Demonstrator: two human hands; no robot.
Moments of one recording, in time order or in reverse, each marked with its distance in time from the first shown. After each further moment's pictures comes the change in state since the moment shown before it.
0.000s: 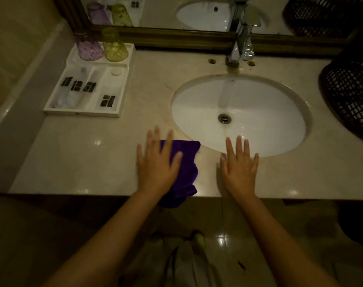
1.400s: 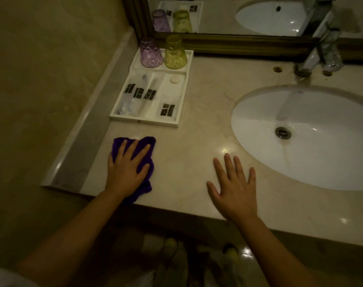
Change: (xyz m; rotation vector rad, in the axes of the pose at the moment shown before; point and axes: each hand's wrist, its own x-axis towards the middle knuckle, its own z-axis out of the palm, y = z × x) left_hand 0.014 -0.237 -0.054 0.235 -0.065 -0.098; right_hand 0.001 -0.130 0.078 -0.136 -0.168 -0.282
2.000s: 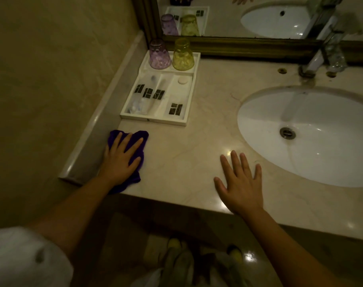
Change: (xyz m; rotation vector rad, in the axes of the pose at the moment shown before) left_hand 0.010 -0.049 -0.017 0.079 -0.075 0.045; right_hand 0.000 -0.001 -0.003 -0.013 -0.015 -0.003
